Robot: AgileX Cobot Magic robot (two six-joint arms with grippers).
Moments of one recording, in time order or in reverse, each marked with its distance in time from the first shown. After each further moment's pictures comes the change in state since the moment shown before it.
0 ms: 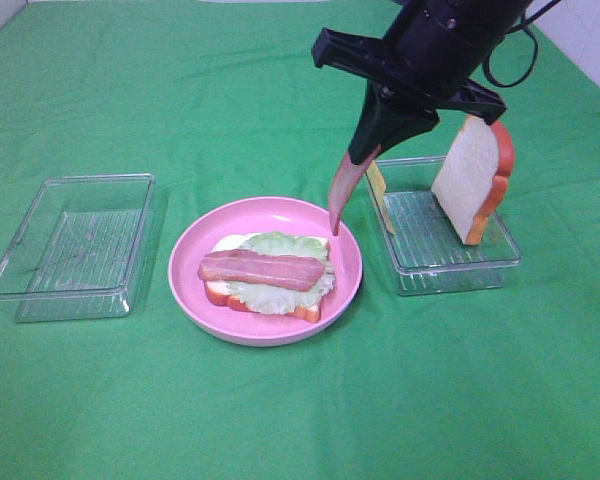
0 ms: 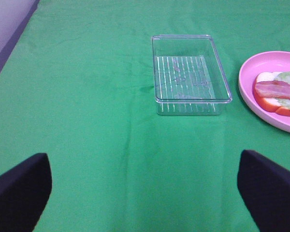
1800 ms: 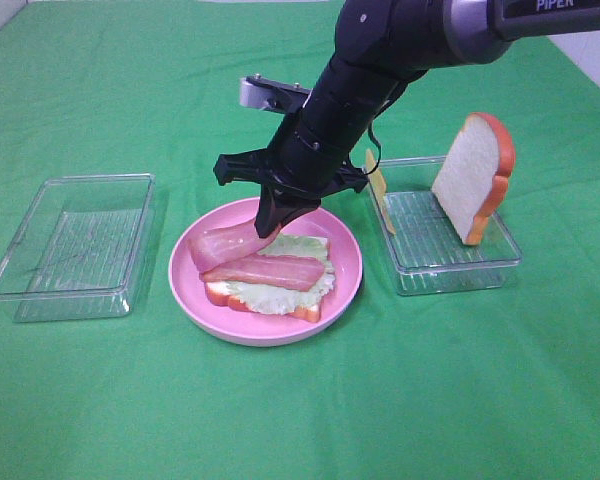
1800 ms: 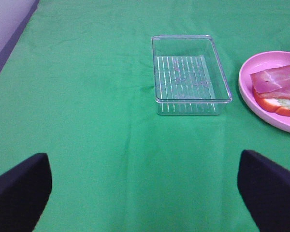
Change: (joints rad) left arm 0.000 0.000 0.000 -0.001 0.000 0.000; right arm 0.122 0.391 -0.159 0.050 -0.180 -0.226
